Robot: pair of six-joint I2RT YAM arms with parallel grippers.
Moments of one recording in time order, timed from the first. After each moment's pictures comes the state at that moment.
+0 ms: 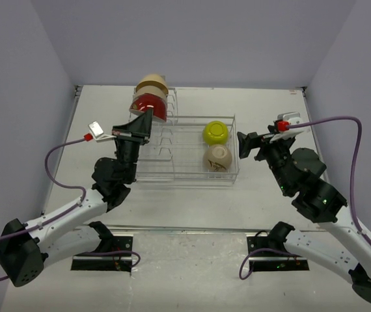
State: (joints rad) left arm -0.74 0.99 0.58 0.93 -0.56 -0.96; right arm 0.80 0.72 1.02 -0.31 0.53 0.06
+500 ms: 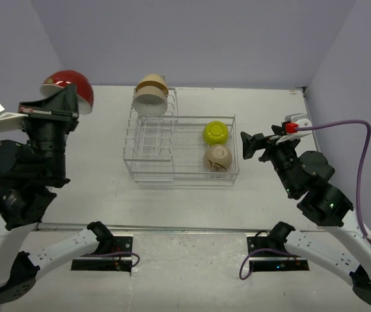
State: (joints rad) left arm -0.74 0.79 1.35 -0.13 -0.78 -0.73; right arm 0.80 0.68 1.03 -0.32 0.53 0.06
